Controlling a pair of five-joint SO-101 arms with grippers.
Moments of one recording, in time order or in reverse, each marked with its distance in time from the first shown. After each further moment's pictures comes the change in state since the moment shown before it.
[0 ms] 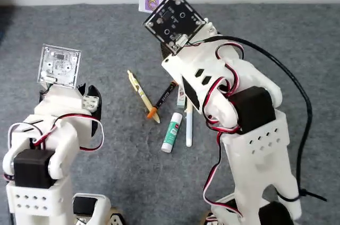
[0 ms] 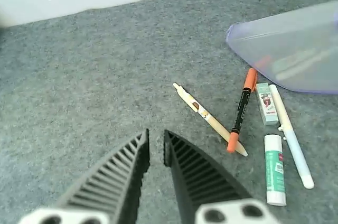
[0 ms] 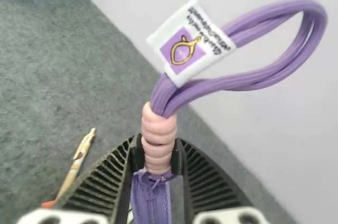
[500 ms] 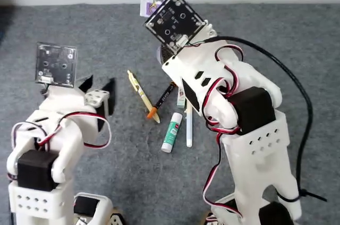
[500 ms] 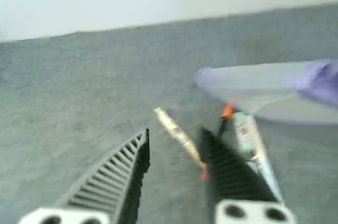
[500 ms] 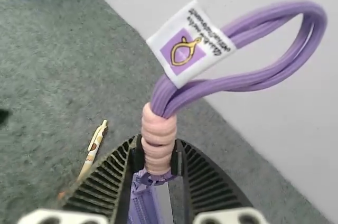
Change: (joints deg) left arm 5.9 -0.4 0.0 -6.1 8.3; right arm -0.1 0.0 0.0 4.0 -4.1
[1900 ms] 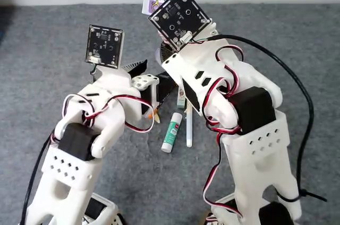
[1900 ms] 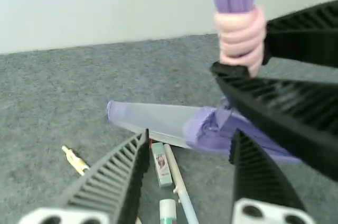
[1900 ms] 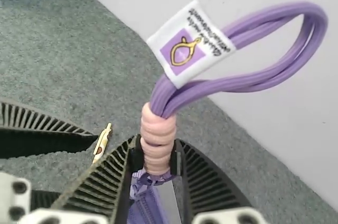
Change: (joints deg) left arm 14.9 11.3 4.4 -19.7 9.5; right arm 0.0 0.0 0.0 0.0 -2.8
